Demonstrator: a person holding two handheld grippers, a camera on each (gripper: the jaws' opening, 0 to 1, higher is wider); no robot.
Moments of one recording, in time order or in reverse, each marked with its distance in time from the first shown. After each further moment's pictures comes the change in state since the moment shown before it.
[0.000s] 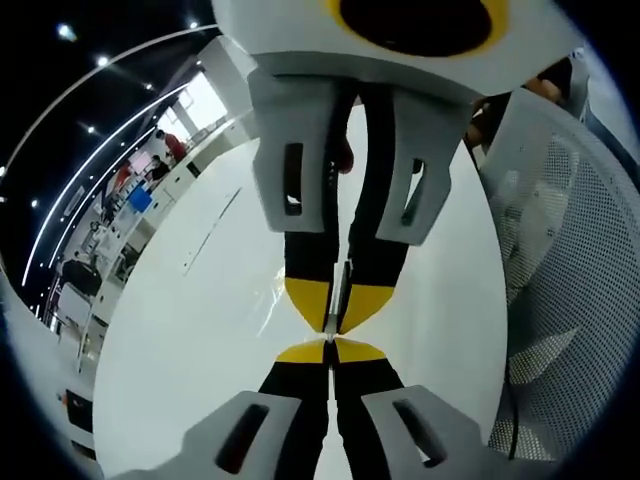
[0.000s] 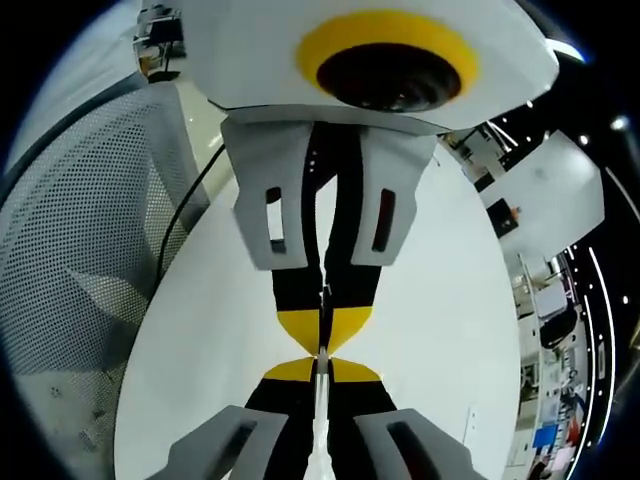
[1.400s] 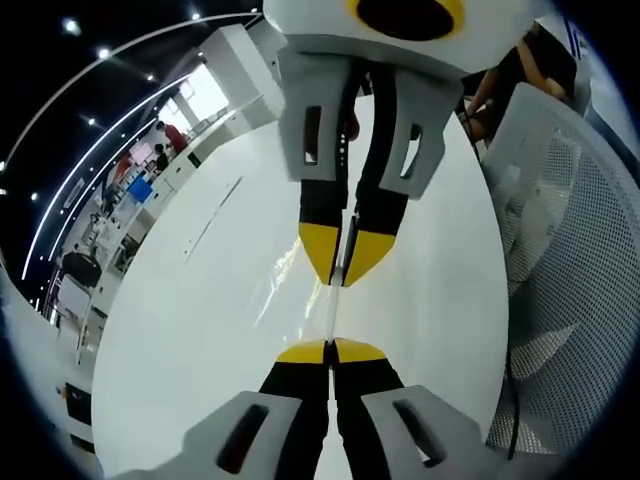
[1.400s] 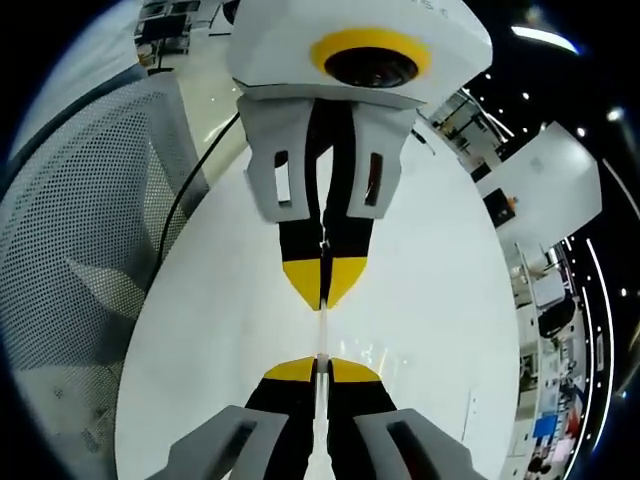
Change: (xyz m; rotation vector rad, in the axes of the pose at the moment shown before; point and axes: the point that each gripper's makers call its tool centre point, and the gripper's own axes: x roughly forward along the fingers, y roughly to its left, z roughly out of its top) left arm 0.001 0.003 -0.014 -0.018 0.036 -0.001; right arm -0.003 0.001 -0.022 0.020 0.037 -0.009
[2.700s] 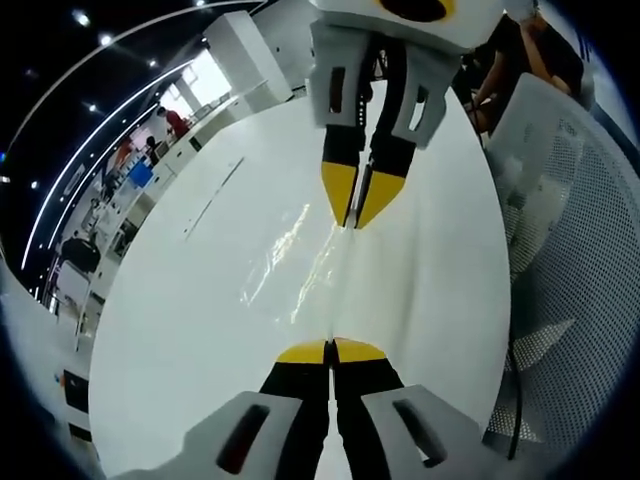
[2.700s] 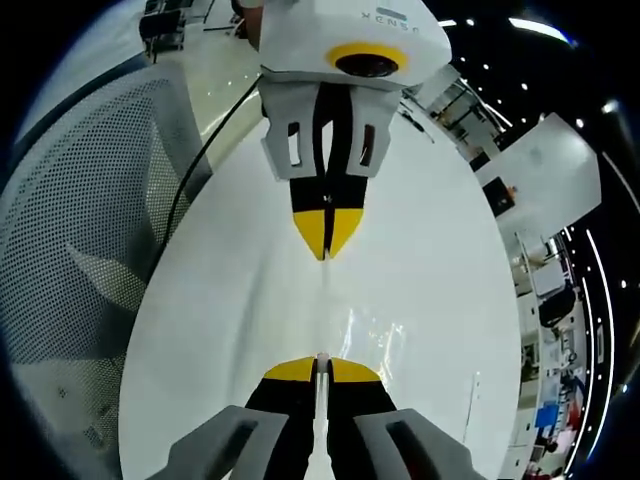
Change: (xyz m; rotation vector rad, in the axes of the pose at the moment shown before) left arm -0.004 0.001 -0.023 -0.030 0.059 0.002; right arm -0.009 0.006 -0.018 0.018 0.040 0.000
